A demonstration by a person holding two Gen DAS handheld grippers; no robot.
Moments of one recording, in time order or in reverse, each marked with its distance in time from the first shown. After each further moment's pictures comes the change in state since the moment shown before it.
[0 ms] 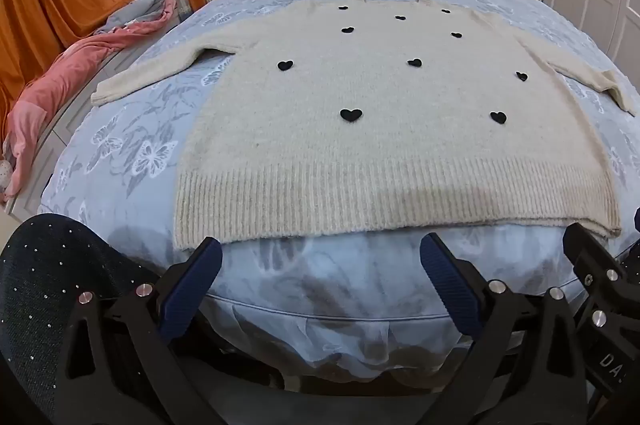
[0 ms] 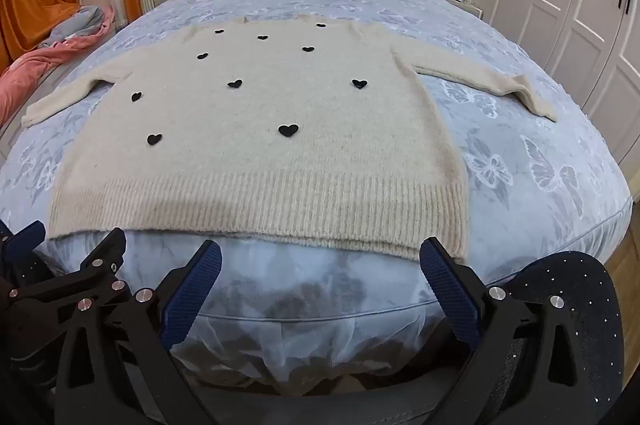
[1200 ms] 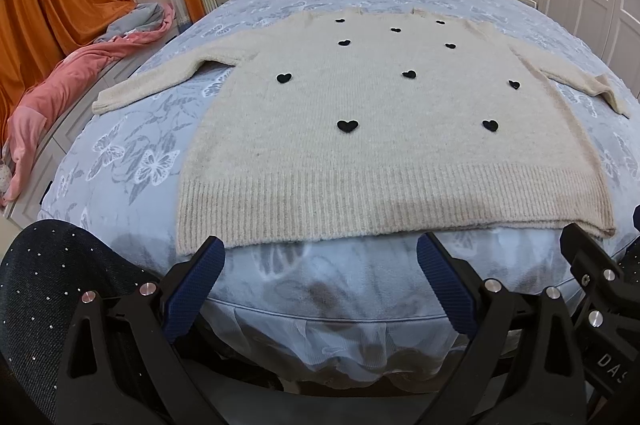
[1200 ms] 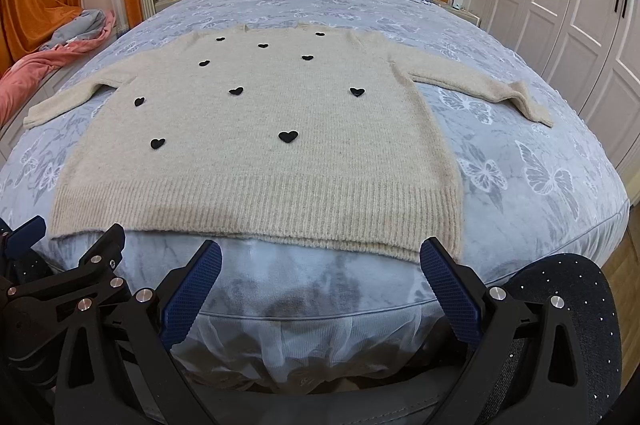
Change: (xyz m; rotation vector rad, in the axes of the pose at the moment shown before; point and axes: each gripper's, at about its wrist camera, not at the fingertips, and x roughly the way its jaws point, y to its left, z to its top) left arm -0.009 -0.002 0.003 0.007 -0.047 -0.003; right arm -0.010 -0.001 -0.003 -0.008 -0.030 -0.011
